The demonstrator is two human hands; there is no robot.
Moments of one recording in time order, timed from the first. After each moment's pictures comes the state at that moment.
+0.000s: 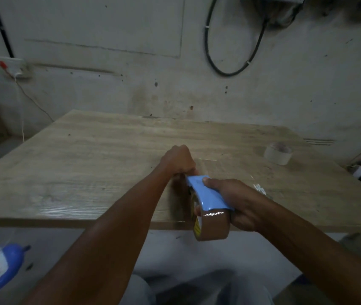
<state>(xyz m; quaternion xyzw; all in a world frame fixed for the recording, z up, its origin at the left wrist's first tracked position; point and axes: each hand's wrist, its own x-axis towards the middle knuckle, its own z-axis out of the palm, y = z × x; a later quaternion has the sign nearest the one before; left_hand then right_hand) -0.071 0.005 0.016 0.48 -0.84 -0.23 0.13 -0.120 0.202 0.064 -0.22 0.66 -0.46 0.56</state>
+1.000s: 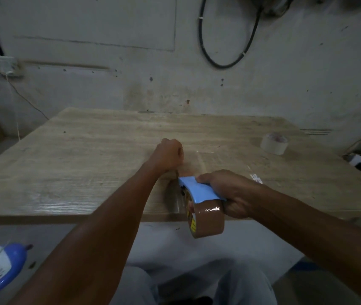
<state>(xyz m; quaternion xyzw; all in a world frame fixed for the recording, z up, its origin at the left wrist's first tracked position) -0.048 -0.013 -0.005 0.37 -0.89 -0.17 0.22 -0.114 0.194 0.063 -0.22 0.69 -0.40 0.56</state>
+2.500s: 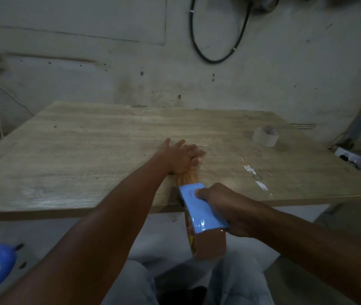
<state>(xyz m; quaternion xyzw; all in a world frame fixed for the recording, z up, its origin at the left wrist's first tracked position) -0.069 0.012 -0.008 0.27 -0.96 0.02 -0.05 -0.092 0.230 0.037 -0.24 0.75 -0.39 0.49</state>
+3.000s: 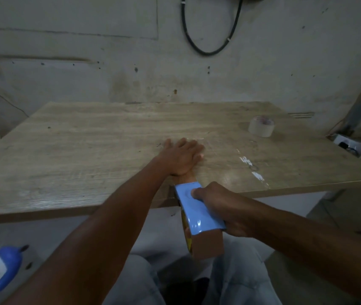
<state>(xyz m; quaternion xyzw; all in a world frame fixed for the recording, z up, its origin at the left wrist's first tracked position) -0.075 0.034 -0.022 0.26 -0.96 -0.03 0.01 -0.089 0.240 0.030 -0.23 0.73 -0.40 0.51</state>
